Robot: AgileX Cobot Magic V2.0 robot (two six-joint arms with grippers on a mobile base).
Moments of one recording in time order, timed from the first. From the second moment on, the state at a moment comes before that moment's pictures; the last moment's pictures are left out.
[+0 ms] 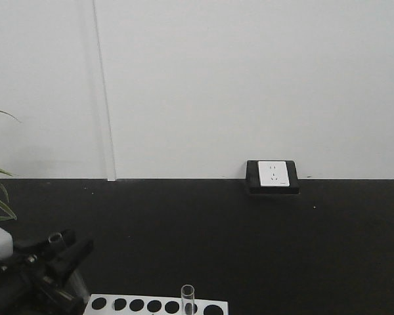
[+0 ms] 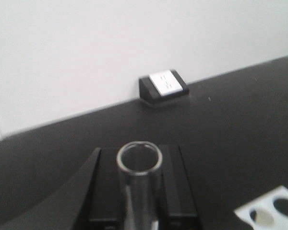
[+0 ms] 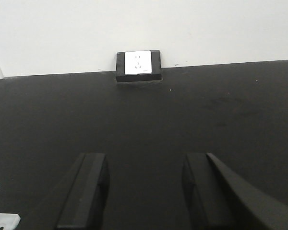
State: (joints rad) left arm -0.22 1.25 -0.51 0.40 -0.65 -0.34; right arm 0.02 0.53 -0.52 0.01 0.36 0.05
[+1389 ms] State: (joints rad) left arm -0.22 1.11 -0.62 0.40 -0.34 -0.34; right arm 0.77 1.48 -0.58 0.28 -0.51 -0.30
